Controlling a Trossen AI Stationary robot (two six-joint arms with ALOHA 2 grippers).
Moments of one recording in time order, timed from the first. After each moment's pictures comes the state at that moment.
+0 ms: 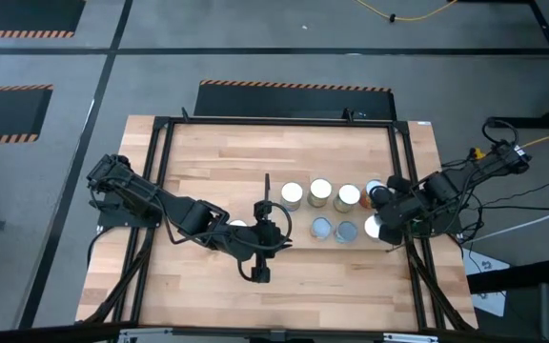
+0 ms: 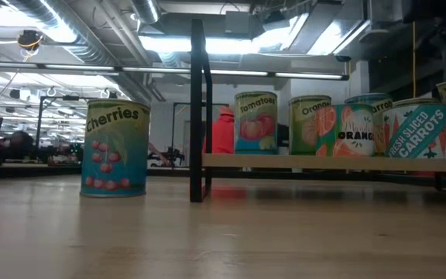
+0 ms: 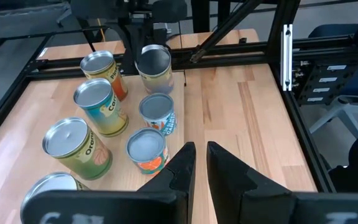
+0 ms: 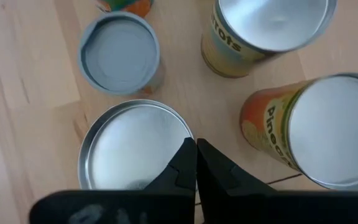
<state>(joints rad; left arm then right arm) -0.45 1.68 1.60 -0.46 -0.45 -0.18 0.47 0.93 0.89 -1.24 0.21 0.73</state>
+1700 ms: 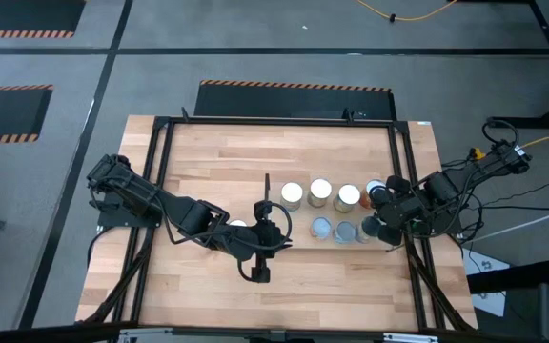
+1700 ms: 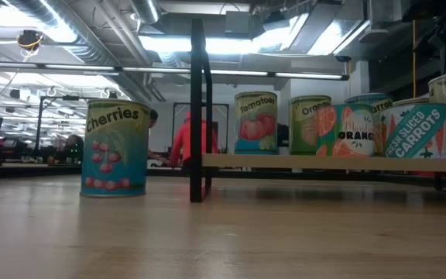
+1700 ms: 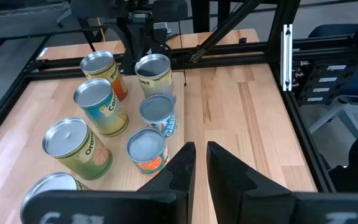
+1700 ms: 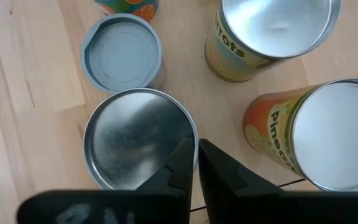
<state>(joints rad) -0.45 1.68 1.60 -0.46 -0.45 -0.18 0.47 0.93 0.89 -1.22 0.21 0.72</state>
